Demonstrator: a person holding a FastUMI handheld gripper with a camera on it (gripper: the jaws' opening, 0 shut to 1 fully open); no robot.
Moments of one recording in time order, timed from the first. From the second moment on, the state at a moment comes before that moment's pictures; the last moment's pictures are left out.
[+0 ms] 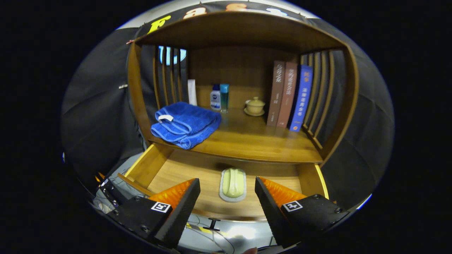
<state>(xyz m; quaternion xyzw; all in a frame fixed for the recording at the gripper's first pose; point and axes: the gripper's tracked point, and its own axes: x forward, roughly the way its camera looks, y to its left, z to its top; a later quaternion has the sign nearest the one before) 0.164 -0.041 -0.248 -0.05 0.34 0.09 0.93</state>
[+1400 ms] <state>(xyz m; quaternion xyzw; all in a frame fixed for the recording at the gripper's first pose) 0.203 -0.048 -0.355 0.05 0.54 0.03 0.84</state>
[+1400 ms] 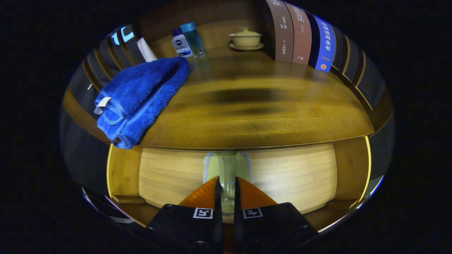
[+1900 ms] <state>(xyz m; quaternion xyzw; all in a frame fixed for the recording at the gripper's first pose) 0.204 -0.041 -0.248 0.05 0.48 0.06 0.87</state>
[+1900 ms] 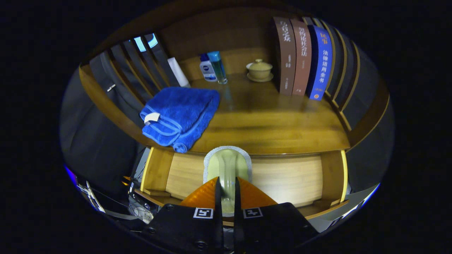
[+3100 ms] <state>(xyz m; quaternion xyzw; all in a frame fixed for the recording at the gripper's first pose) 0.354 -0.058 -0.281 -0.03 0.46 -0.03 0.89</state>
